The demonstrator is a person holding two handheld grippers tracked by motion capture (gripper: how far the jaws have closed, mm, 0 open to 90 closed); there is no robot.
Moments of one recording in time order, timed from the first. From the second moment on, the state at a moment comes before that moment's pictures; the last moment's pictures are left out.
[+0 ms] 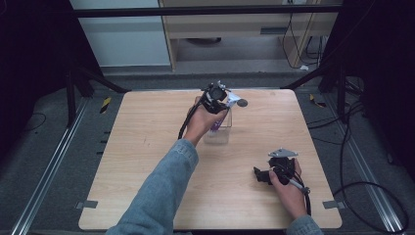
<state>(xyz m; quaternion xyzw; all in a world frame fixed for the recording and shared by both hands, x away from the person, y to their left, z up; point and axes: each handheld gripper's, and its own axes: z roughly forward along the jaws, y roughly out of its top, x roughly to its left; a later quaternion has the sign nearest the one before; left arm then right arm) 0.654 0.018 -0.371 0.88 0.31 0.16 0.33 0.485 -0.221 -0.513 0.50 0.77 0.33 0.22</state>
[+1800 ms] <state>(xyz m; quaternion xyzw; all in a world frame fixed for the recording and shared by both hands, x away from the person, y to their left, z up) 0.627 0.036 -0.340 0.86 0.29 0.20 0.37 0.485 -0.221 -0.512 0.51 0.77 0.33 0.21</state>
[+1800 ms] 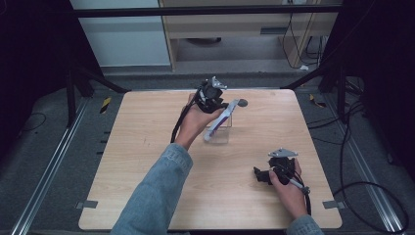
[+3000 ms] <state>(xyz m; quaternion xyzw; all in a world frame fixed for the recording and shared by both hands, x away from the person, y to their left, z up) 0.603 0.035 -0.338 0.85 0.29 0.19 0.39 0.485 -0.221 -0.513 0.51 0.77 0.33 0.22</state>
